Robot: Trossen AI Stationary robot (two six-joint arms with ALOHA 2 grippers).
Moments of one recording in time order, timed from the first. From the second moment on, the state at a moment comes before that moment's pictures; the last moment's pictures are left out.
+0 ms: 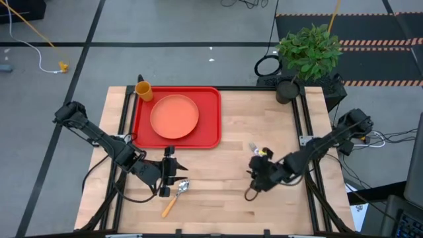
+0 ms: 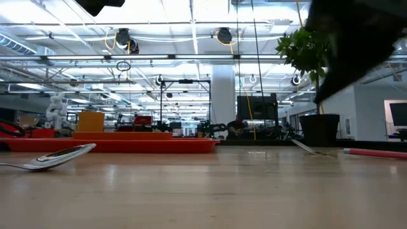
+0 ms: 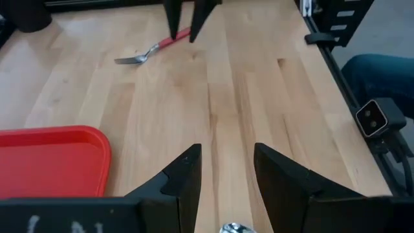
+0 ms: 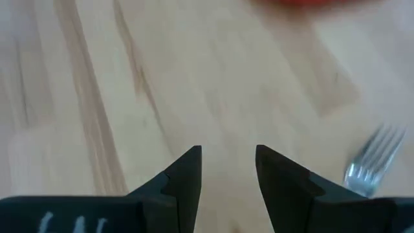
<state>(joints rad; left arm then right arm) -0.58 1.26 0.92 -0.33 -0.43 -0.29 0.56 1.40 0.78 -0.50 0.48 0.88</state>
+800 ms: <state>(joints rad) -0.56 1.34 0.92 -0.28 -0.44 -0.23 0.57 1.40 0.53 -0.61 0.66 1.13</state>
